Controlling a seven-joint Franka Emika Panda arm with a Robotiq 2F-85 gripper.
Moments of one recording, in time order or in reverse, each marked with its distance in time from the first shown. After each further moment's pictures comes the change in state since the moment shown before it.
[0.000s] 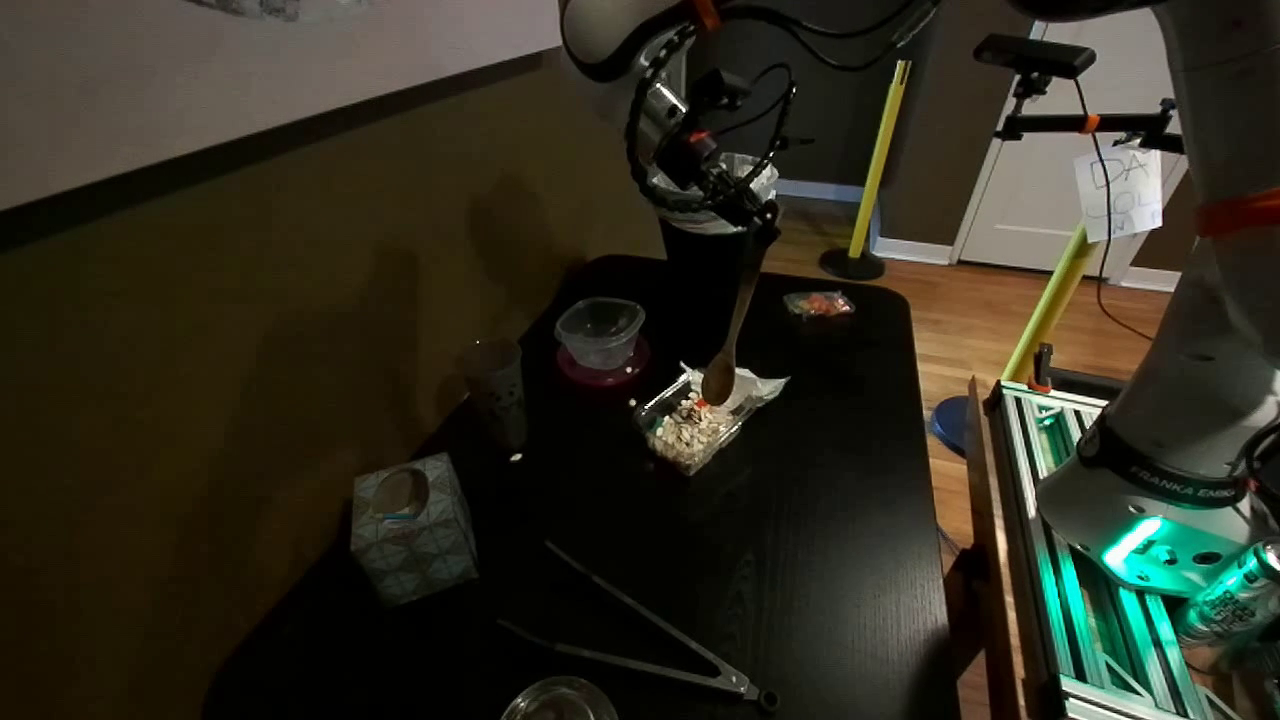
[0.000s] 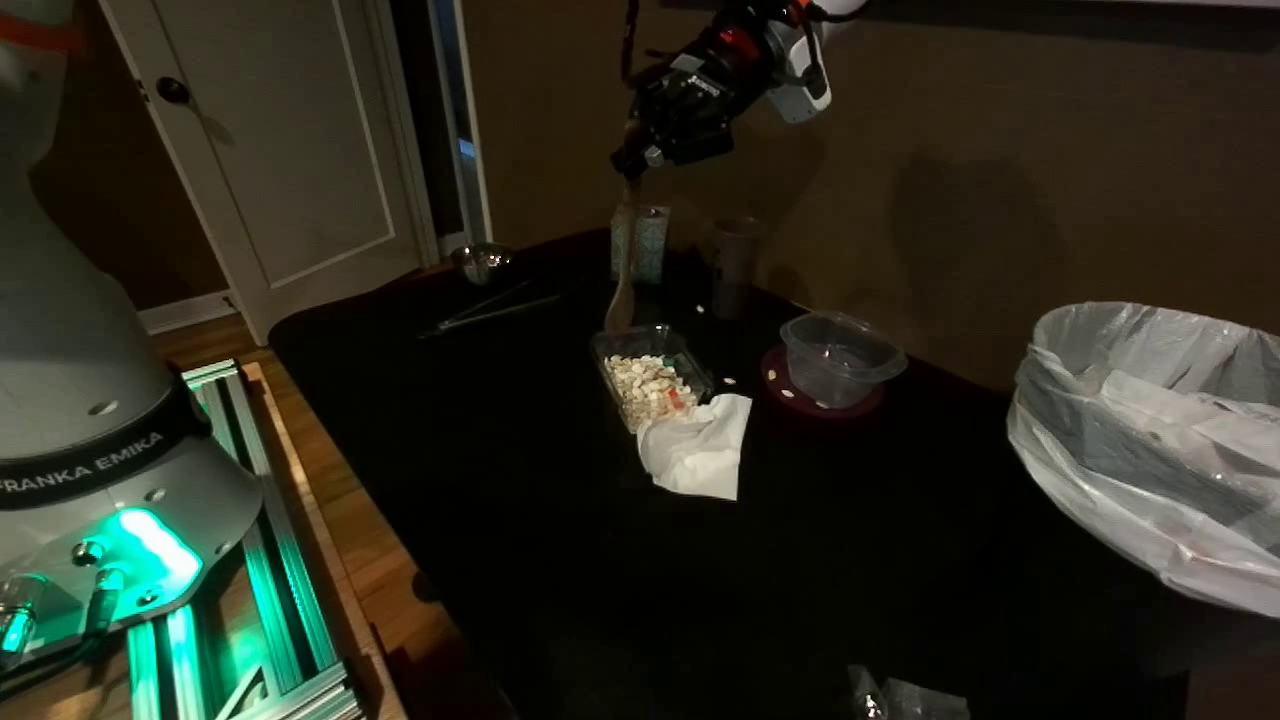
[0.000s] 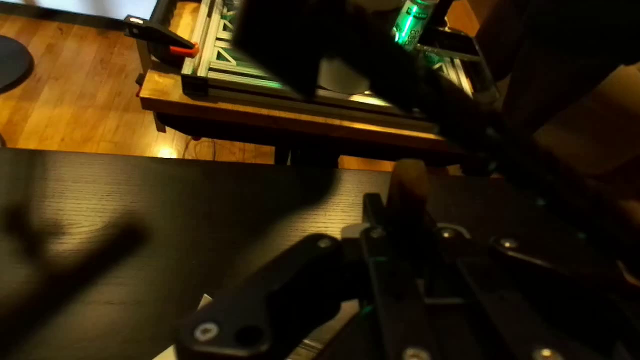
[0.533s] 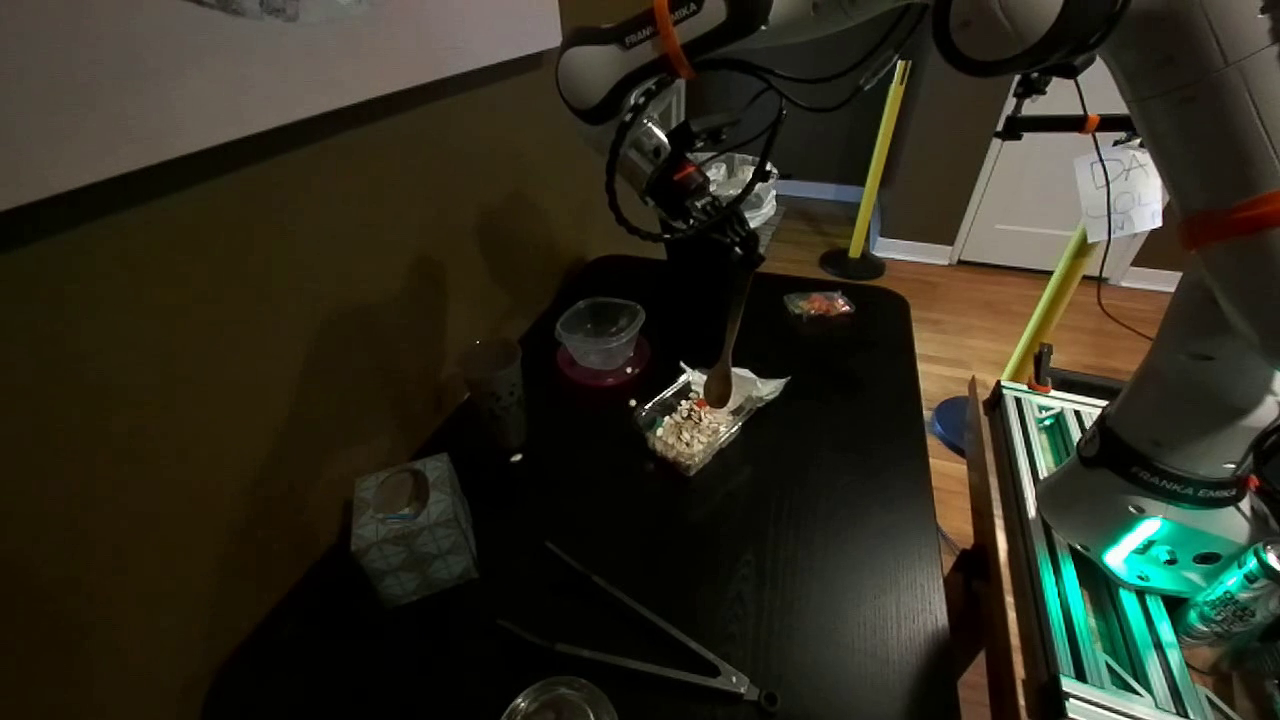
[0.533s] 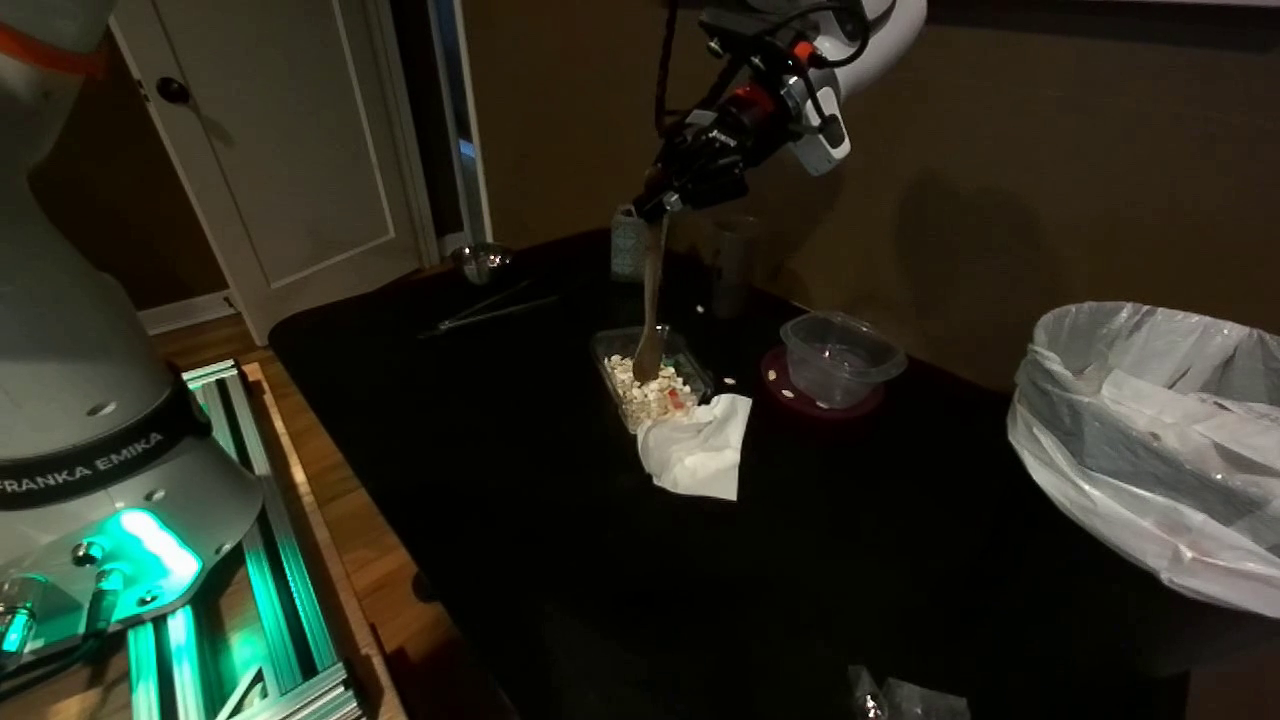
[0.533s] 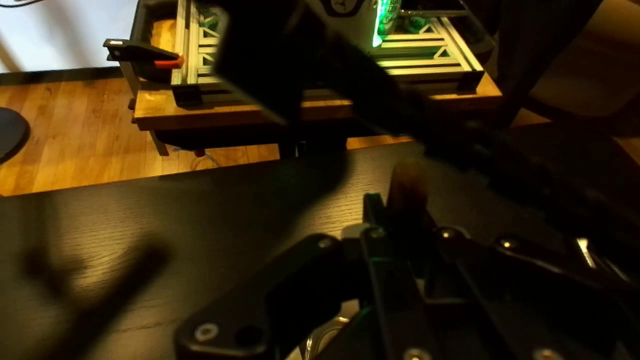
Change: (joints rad) arm -0.016 0.147 -0.025 0.112 0.036 0.000 0.190
